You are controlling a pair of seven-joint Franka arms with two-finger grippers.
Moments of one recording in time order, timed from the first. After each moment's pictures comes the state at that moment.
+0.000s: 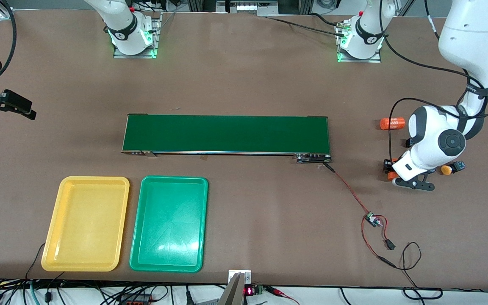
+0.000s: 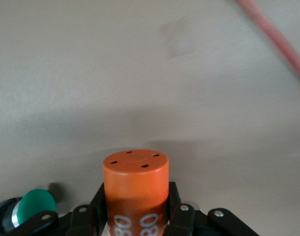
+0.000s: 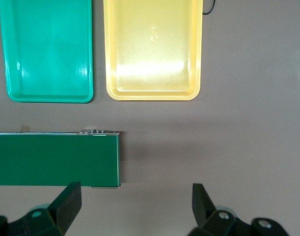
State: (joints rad) left arm 0.09 0.50 -0.05 -1.97 0.11 2.44 0.15; right arm 0.07 0.09 -0.12 -1.51 0.01 1.60 -0.04
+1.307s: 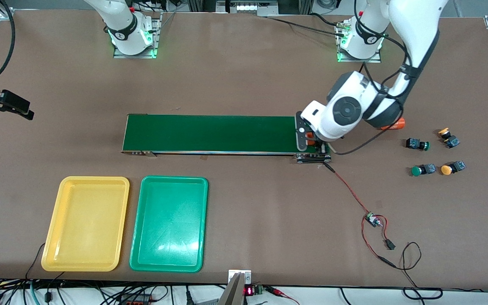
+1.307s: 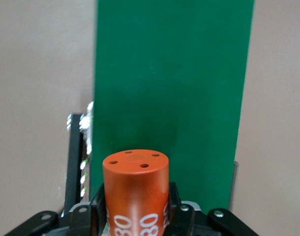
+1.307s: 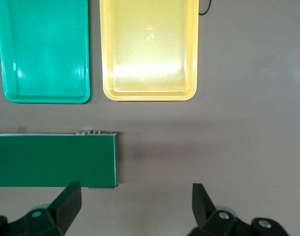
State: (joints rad) left arm -0.02 0.42 -0.47 -1.96 0.16 2.18 0.96; right arm 0.07 0.09 -0.13 -1.51 0.00 1.60 -0.04
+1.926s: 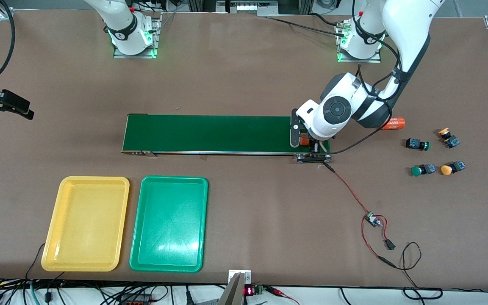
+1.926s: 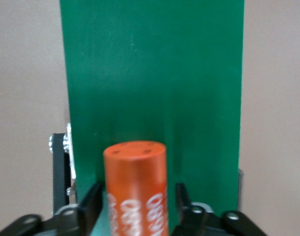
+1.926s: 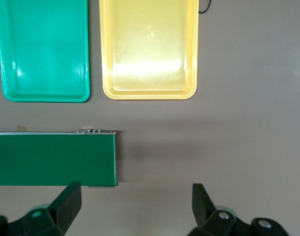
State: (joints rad) left arm -0.03 0.45 -0.47 -1.97 0.17 2.21 0.99; right arm 0.07 0.09 -0.13 -1.51 0.00 1.60 -0.04
